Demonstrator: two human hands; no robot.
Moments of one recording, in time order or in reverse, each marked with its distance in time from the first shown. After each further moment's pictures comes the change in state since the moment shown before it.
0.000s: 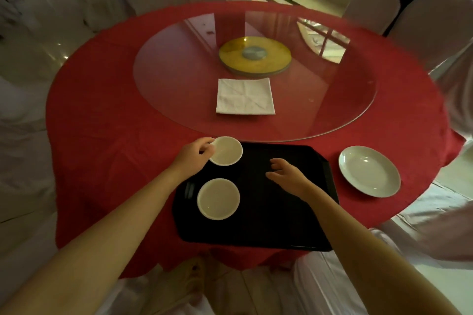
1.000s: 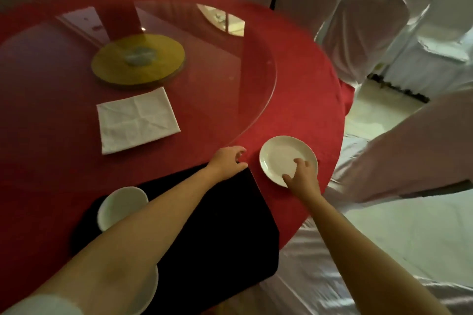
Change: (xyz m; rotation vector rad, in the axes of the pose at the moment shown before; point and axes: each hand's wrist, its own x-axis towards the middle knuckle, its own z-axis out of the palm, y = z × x) left_hand 0.125 0.160 0.223 0.225 -0.543 0.316; right_hand -0.021 0.129 -0.139 -0.153 0.643 0.415
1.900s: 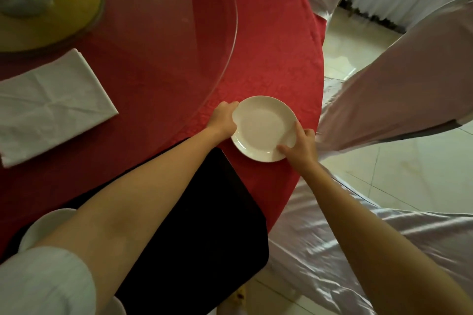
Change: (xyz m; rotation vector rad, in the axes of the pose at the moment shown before) left_hand 0.112 0.022 0.059 0.068 -0.115 0.070; right_hand 0.047 0.061 0.016 0.261 0.113 0.156
